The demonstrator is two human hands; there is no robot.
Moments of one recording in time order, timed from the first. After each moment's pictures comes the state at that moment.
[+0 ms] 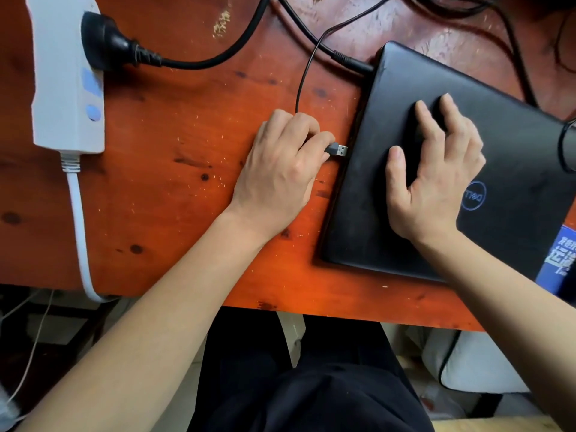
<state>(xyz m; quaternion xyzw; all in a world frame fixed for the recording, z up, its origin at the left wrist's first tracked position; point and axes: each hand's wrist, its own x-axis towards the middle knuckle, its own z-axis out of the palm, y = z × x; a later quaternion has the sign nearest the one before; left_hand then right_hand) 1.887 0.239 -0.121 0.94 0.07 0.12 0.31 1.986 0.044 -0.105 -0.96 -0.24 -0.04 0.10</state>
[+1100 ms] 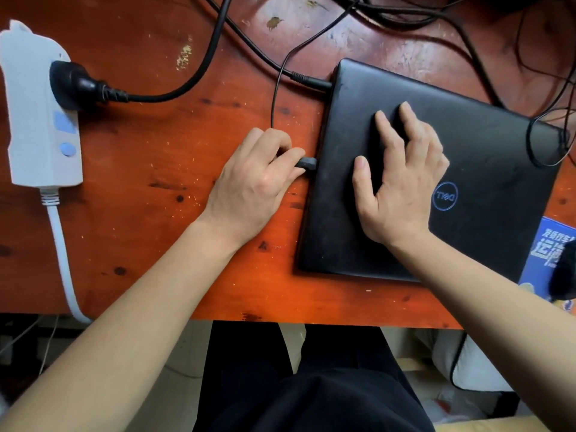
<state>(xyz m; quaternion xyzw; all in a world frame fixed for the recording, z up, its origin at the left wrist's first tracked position) 1.895 0.249 -0.122 0.94 0.01 0.11 0.32 1.986 0.045 -0.105 -0.97 -0.24 -0.02 0.10</state>
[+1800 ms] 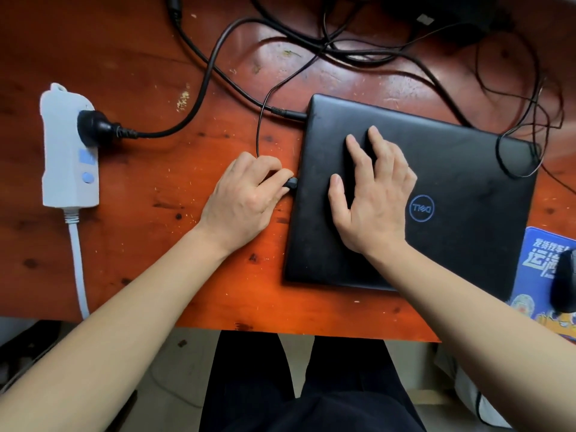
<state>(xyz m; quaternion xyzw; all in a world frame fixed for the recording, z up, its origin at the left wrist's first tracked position) 1.898 0.248 -0.124 0.96 -0.04 0.10 0.26 1.987 0.045 -0.106 -0.96 -0.24 -0.03 0.10</state>
